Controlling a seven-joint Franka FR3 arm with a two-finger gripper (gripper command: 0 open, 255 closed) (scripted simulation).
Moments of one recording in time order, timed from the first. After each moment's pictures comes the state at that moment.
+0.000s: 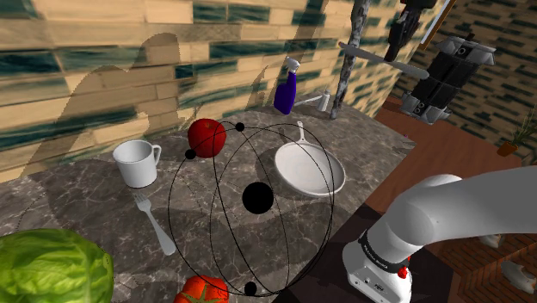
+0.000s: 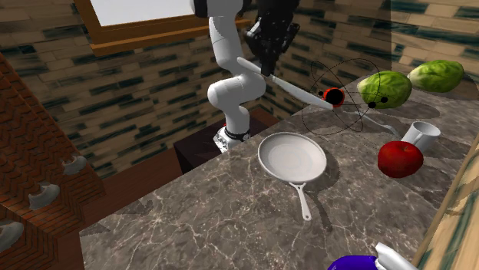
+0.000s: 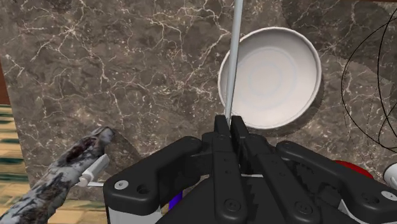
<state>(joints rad) -0.24 -0.56 -0.14 -1.84 -0.10 1.24 -0.35</state>
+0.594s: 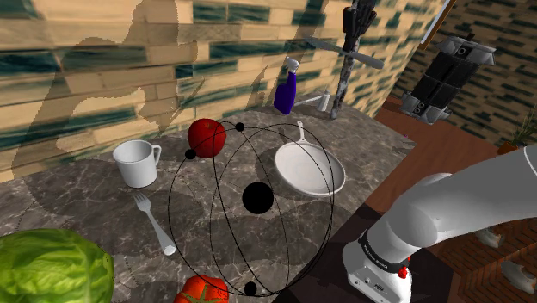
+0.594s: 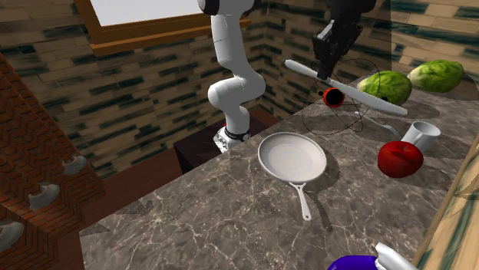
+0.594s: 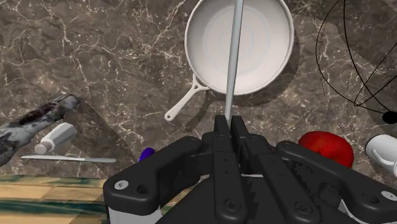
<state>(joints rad) -0.19 -0.38 0.00 -1.71 -0.01 1.27 -0.15</state>
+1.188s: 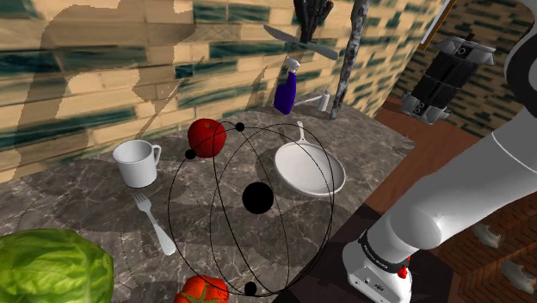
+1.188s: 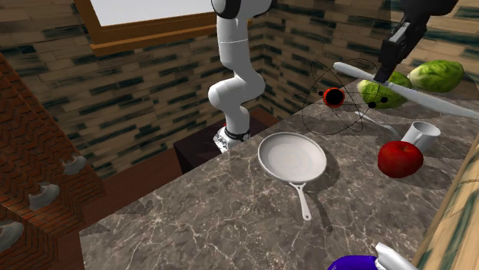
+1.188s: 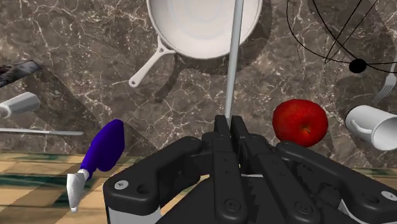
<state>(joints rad) -0.13 -0.15 0.12 -1.48 0.02 1.28 0.03</state>
